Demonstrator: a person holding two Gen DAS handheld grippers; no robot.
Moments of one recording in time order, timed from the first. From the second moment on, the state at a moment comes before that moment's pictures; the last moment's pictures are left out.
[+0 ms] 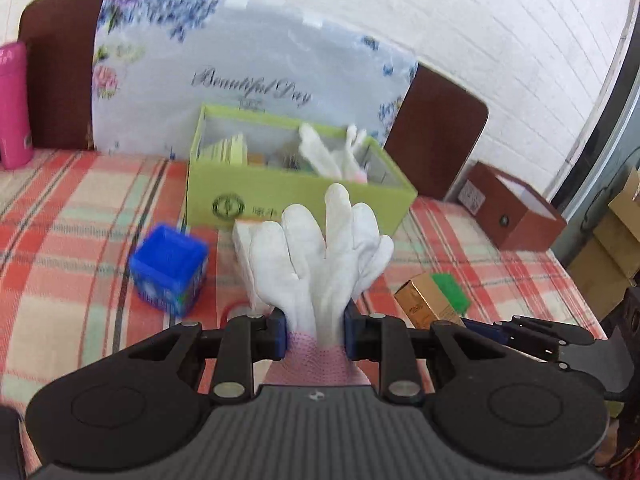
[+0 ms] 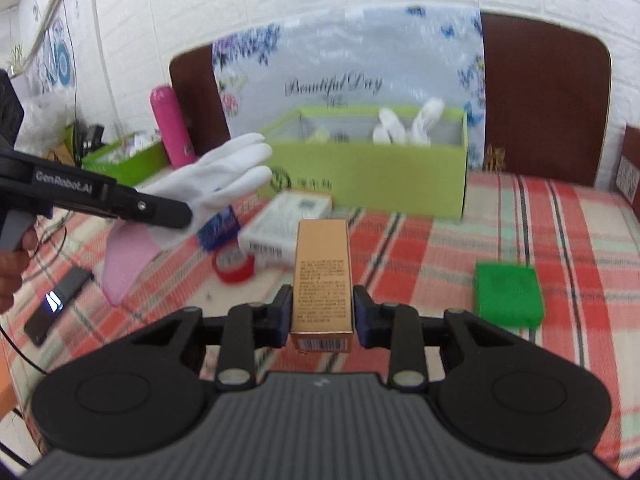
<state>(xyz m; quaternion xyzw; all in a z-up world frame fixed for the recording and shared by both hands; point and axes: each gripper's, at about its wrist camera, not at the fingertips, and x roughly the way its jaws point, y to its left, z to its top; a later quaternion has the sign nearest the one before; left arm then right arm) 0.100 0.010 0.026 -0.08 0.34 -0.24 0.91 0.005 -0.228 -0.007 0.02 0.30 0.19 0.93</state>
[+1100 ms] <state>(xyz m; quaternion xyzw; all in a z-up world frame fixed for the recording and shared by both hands) 0.321 -0.038 0.010 -0.07 0.29 -0.13 0.94 0.242 -0.199 -0.028 -0.04 0.26 0.16 0.95</state>
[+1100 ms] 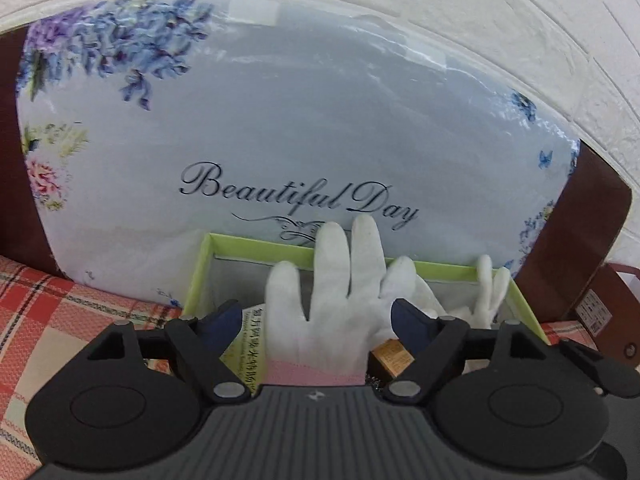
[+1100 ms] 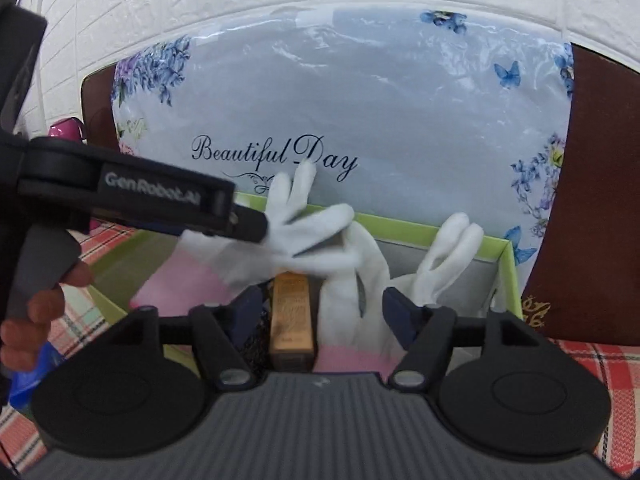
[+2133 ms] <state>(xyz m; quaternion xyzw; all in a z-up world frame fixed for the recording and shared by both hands) 0.117 -0.059 0.048 0.01 0.27 -0.10 0.96 0.046 -0.260 0.018 0.05 0.19 0.09 0.98</state>
